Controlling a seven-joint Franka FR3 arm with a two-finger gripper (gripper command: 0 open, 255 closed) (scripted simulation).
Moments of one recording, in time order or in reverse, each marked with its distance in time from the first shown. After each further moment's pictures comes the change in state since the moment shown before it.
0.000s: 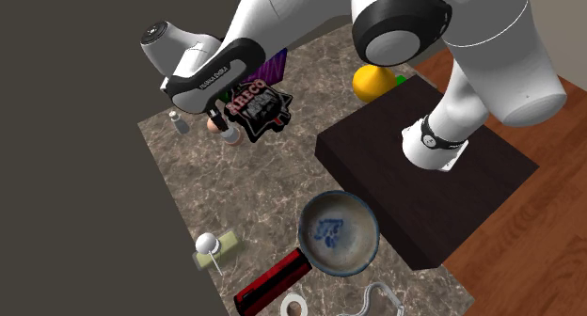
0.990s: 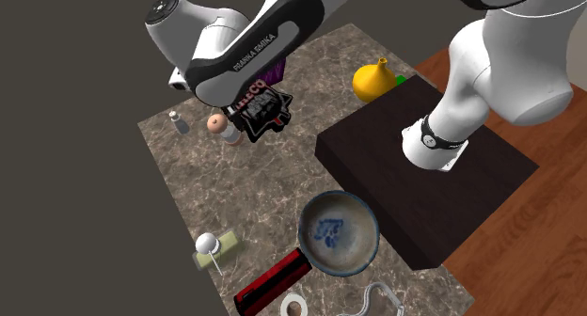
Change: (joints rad) arm 0.151 -0.369 -0.034 -0.380 -0.090 -0.002 0.078
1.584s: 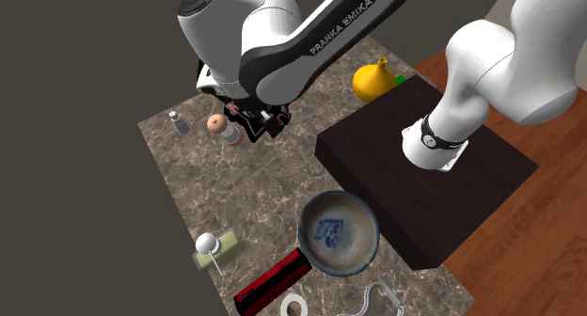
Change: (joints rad) arm 0.114 -0.329 0.008 -0.314 -0.116 -0.024 0.132
